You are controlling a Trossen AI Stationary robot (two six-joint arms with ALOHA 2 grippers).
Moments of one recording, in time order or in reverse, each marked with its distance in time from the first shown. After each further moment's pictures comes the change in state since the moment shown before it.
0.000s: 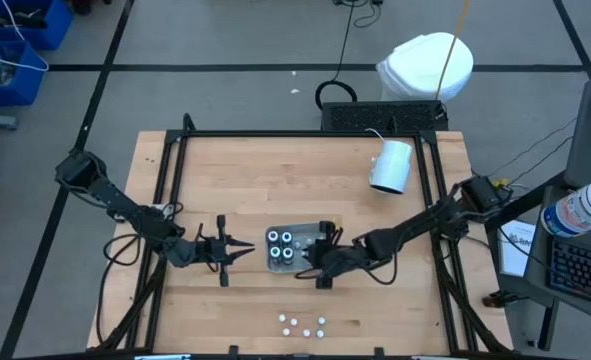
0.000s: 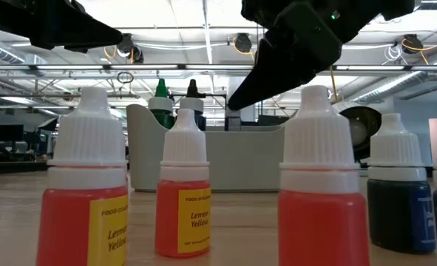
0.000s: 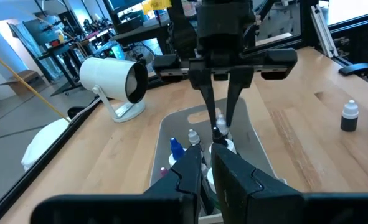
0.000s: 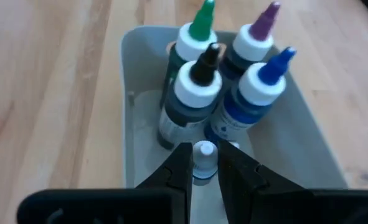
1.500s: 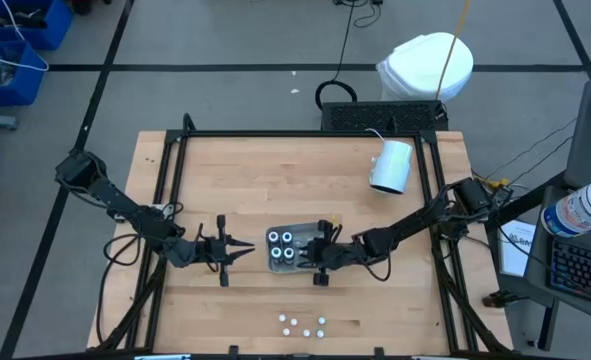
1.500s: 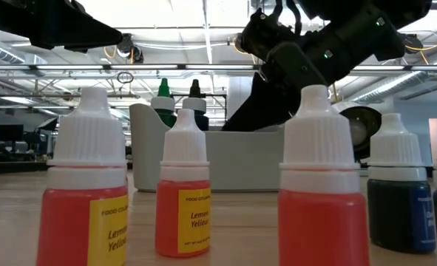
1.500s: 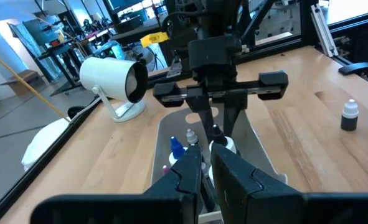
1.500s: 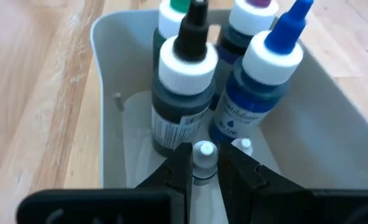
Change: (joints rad) left arm 0.000 0.000 0.000 -0.001 0.000 0.000; right arm -0.040 0.069 -0.118 0.275 -0.054 0.027
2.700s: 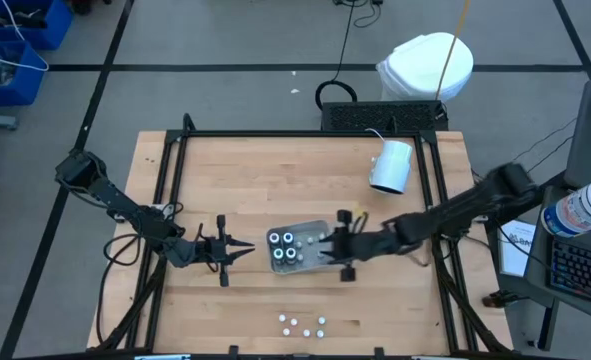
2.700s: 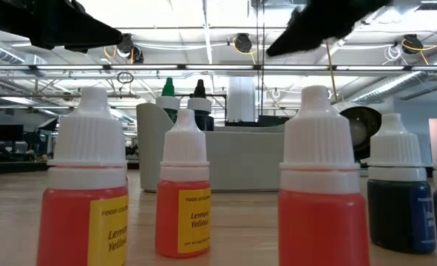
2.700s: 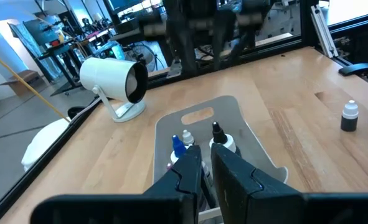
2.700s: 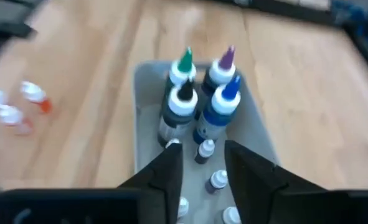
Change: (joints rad) left arm 0.000 0.000 0.000 0.002 0.000 0.000; right arm 0.041 -0.413 -0.023 -0.358 -0.027 -0.134
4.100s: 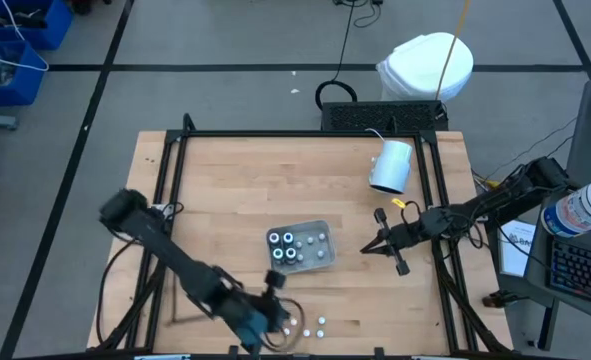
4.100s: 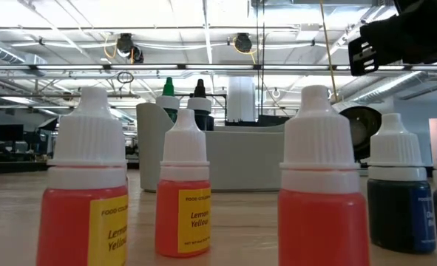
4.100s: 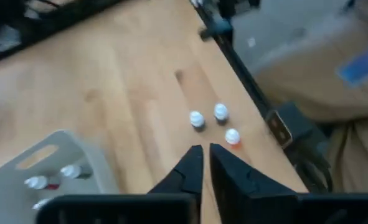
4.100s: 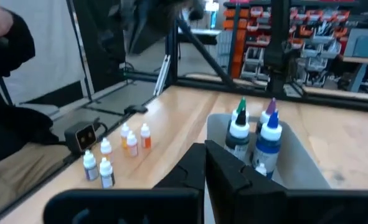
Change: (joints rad) left arm -0.039 0.656 1.201 -1.132 0.401 -0.207; right arm -0.012 -0.562 -0.734 0.734 -0.337 -0.068
